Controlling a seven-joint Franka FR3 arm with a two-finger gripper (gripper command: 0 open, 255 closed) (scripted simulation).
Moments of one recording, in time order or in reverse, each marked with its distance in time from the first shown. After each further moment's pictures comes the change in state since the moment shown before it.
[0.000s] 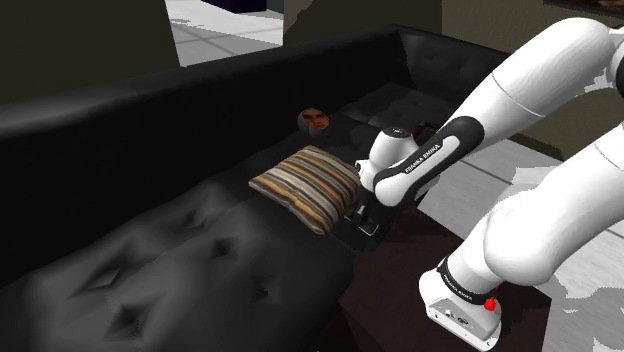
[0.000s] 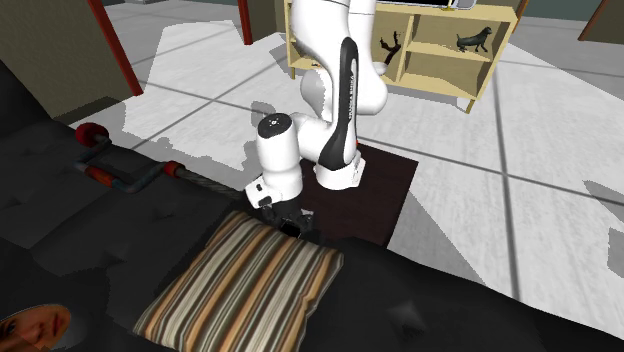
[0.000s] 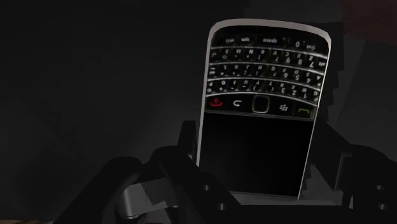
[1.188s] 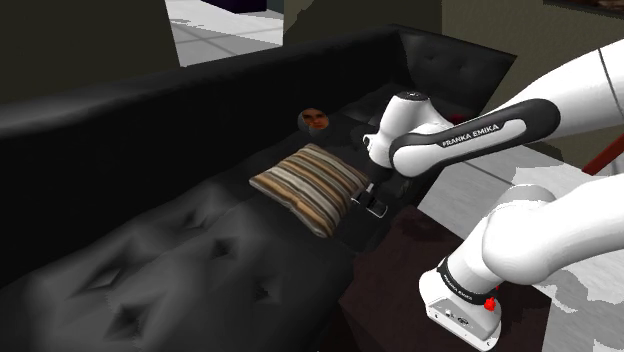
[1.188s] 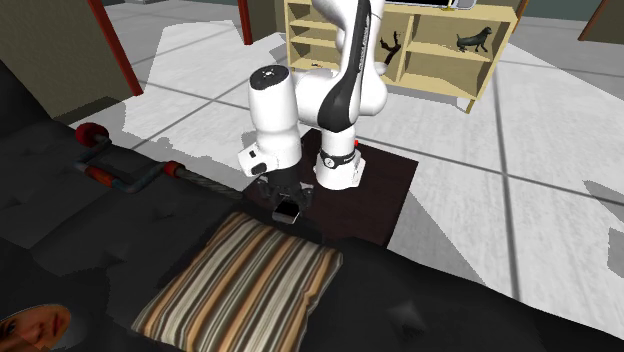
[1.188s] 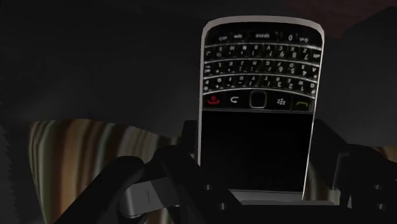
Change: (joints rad) arm -0.049 -0.358 0.027 0.040 -0.077 -0.397 0.065
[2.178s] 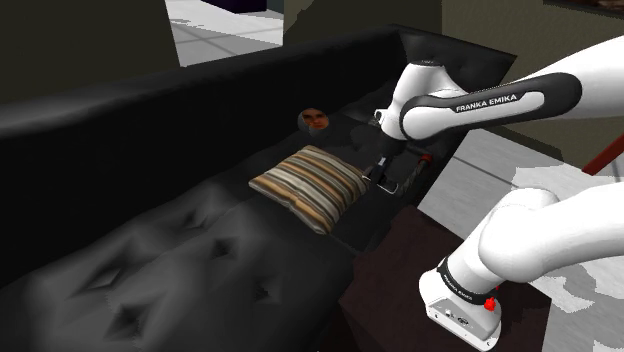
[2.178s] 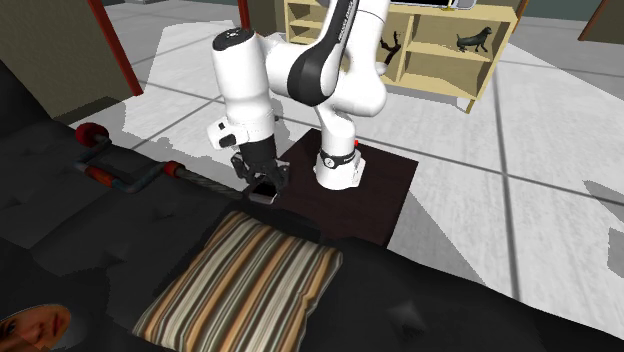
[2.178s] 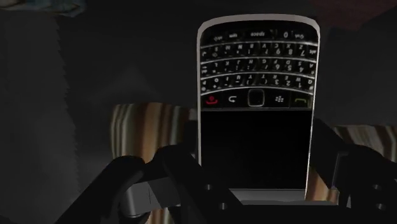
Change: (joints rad) arm -0.078 -0.067 -0.083 0.123 -0.069 -0.195 -0.094
